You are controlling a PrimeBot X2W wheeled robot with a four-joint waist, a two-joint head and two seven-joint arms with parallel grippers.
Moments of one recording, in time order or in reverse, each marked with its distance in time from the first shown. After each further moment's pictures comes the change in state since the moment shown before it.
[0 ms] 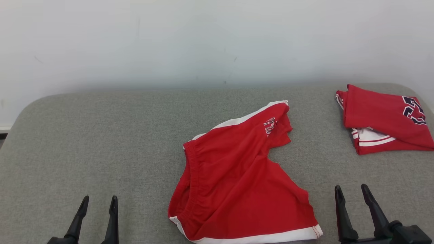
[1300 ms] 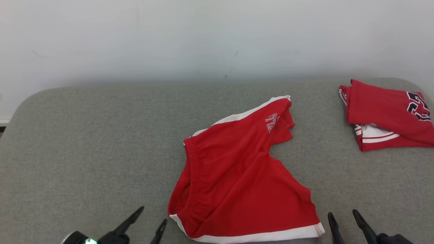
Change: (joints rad) left arm -0.119 0.286 -0.466 0.036 -0.093 0.000 0.071; right arm 0.035 -0.066 0.056 0.117 0.007 0.000 0.067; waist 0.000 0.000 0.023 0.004
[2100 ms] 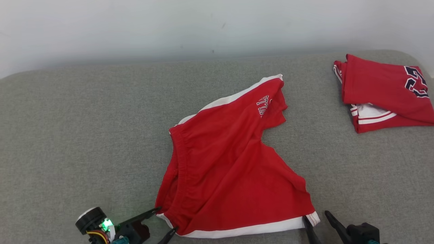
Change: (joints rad) left arm -0.399 0.163 -0.589 0.206 -0.176 0.000 -0.053; right arm -0.141 -0.024 0.159 0.219 0.064 0.000 0.026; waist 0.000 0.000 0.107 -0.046
